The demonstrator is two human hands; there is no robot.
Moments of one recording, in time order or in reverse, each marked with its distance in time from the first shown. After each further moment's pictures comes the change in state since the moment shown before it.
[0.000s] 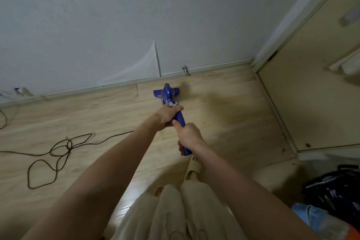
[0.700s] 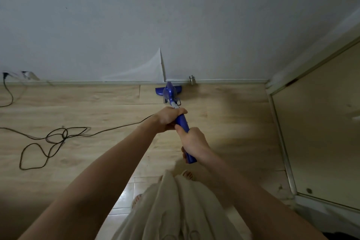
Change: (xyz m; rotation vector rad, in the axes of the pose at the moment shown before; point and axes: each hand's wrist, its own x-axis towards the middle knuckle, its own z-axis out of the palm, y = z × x) left_hand 0.088 0.103 0.053 -0.128 0.045 -0.103; right_hand 0.095 -0.058 -0.131 -0.164 -0.165 0.002
